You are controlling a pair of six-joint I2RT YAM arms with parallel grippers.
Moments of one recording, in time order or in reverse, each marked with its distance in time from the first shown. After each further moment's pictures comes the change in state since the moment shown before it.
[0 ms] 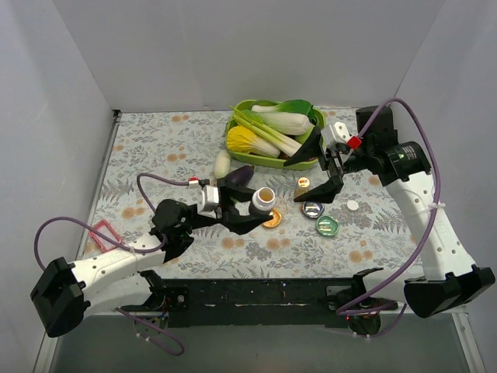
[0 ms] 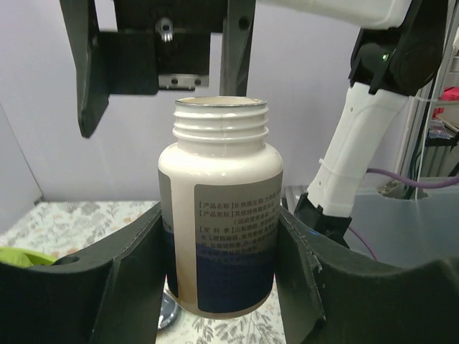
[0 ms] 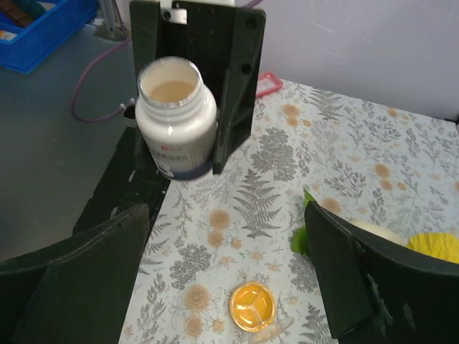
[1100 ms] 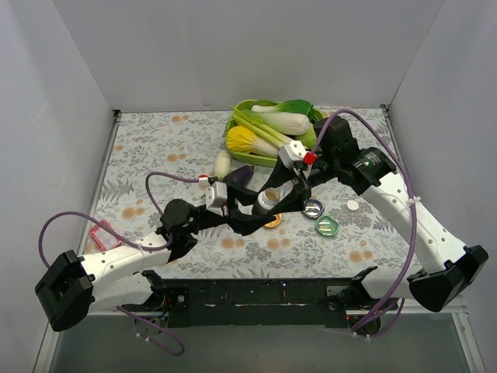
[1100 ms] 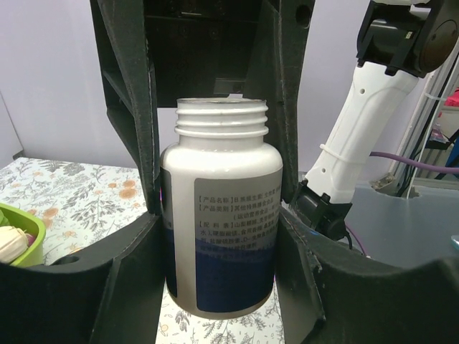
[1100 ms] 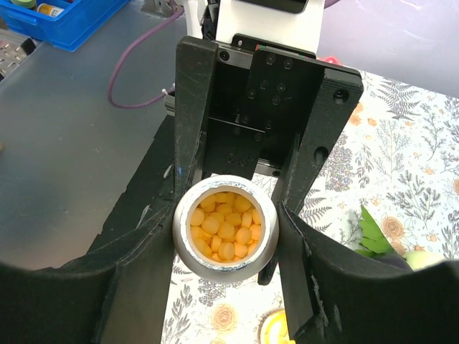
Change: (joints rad) left arm 0.000 0.088 -0.028 0.003 -0.042 -0.065; right arm 0.299 0.054 -0.066 0.161 0.158 0.158
